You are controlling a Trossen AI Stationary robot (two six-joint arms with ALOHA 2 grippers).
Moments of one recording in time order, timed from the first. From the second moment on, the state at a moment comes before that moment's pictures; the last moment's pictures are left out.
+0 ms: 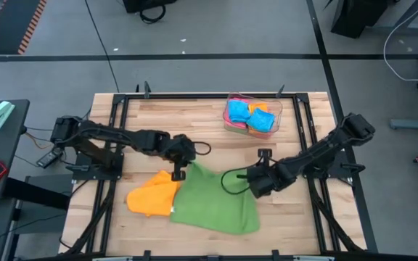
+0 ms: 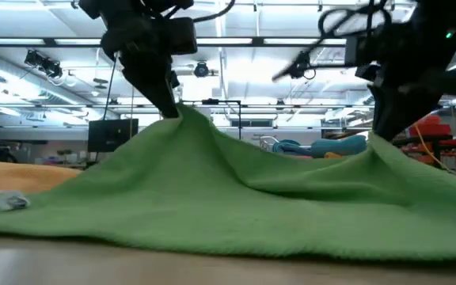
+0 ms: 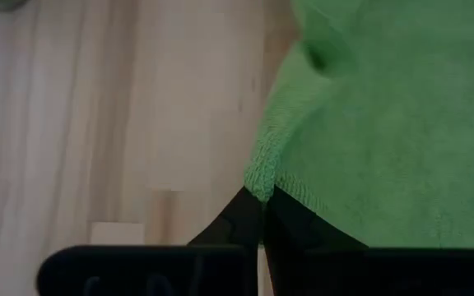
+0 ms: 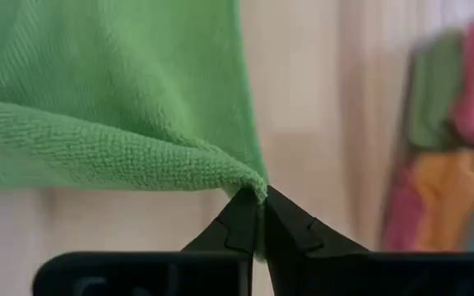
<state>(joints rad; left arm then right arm) -0.04 1.51 1.02 -0.53 -0.04 -0.04 0.45 1.53 0.92 -0.85 0.53 0.42</state>
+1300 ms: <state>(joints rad) -0.39 1.53 0.89 -0.53 -0.12 0.42 0.69 1.53 0.92 -1.03 0.57 1.08</state>
